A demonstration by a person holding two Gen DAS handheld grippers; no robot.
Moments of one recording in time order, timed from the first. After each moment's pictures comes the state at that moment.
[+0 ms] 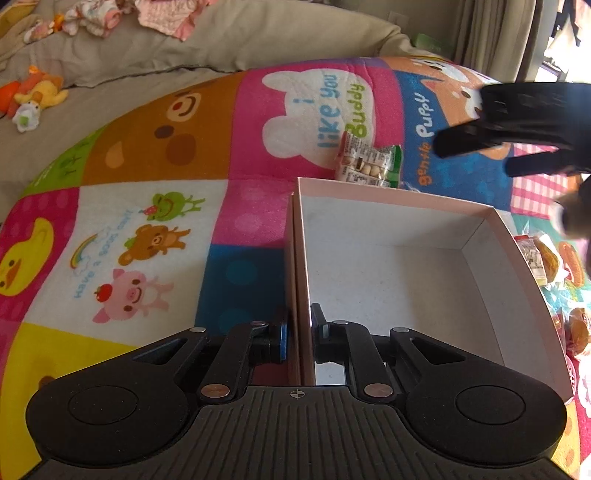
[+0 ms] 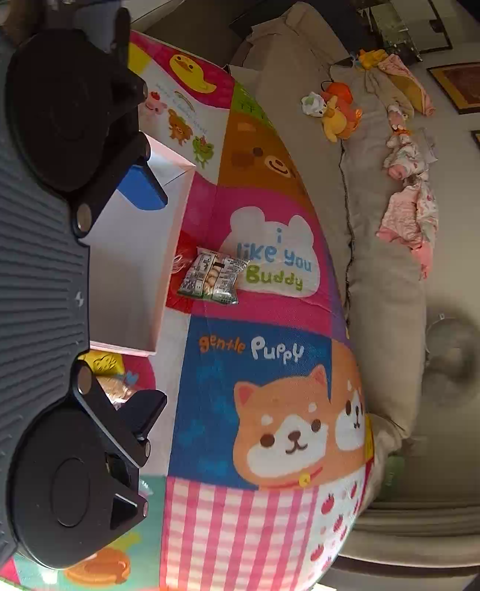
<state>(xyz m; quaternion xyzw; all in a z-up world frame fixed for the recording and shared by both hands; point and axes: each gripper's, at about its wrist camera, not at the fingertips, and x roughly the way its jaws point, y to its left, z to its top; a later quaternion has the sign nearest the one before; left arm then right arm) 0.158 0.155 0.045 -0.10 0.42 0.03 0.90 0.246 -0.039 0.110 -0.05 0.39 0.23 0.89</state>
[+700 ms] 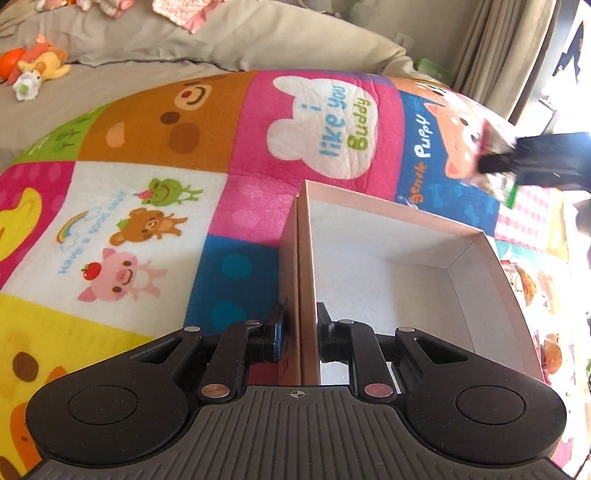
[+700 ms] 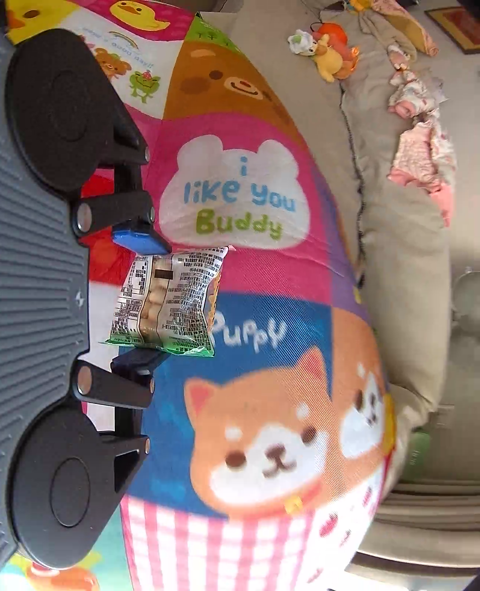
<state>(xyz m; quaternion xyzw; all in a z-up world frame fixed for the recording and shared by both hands) 0.147 0.168 0.040 -0.16 0.40 0.02 0.90 0.308 -0.016 0.087 -0.05 0.40 0.15 0.90</state>
